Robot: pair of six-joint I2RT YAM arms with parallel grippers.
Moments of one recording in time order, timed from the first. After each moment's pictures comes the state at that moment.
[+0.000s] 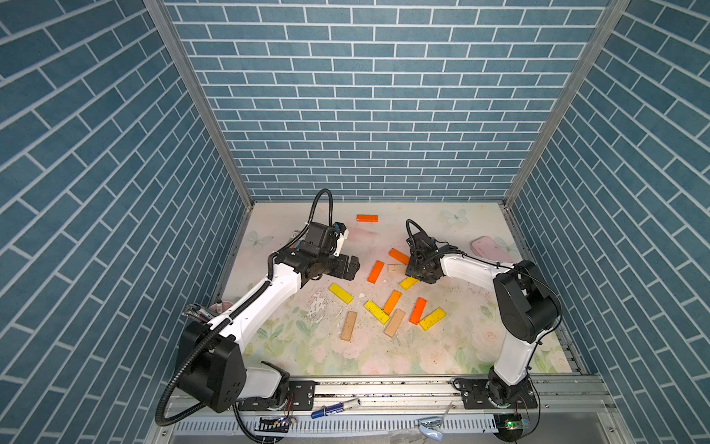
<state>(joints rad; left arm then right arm) -0.44 1.37 1.09 -0.59 0.16 -0.14 0.61 1.84 1.18 -0.51 0.12 0.84</state>
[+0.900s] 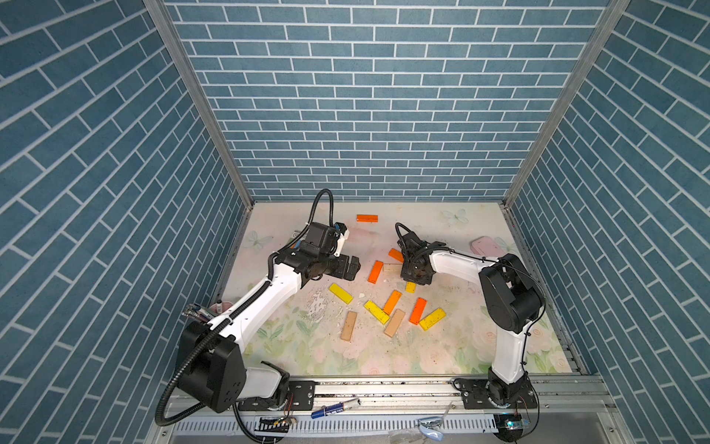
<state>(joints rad) -0.44 1.37 1.09 -0.59 0.17 -0.14 0.64 1.96 1.32 -0.66 0.11 0.77</state>
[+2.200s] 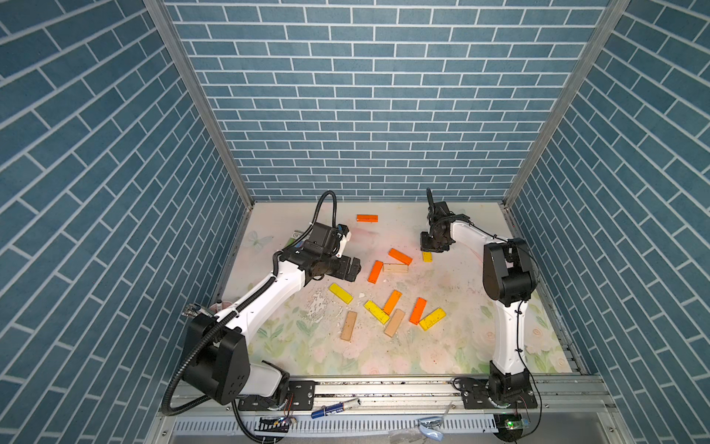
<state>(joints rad) -0.45 1.41 1.09 -0.59 0.16 -0.12 0.33 2.20 1.70 -0.69 -0.09 0.26</state>
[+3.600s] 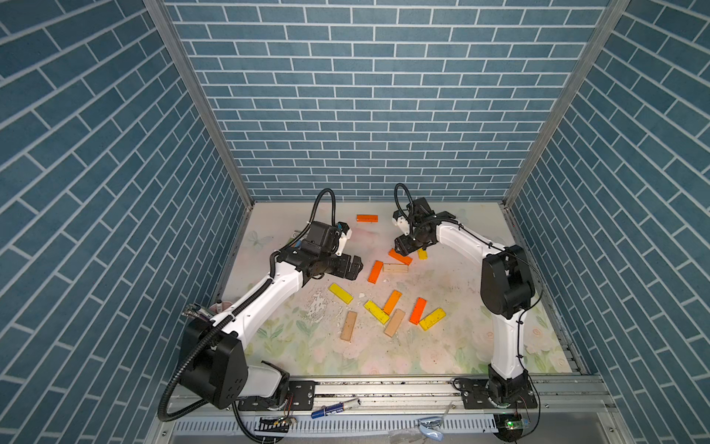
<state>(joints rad) -0.44 1.38 1.10 -0.58 0.22 -0.13 0.51 2.10 1.73 -0.74 -0.16 -0.15</state>
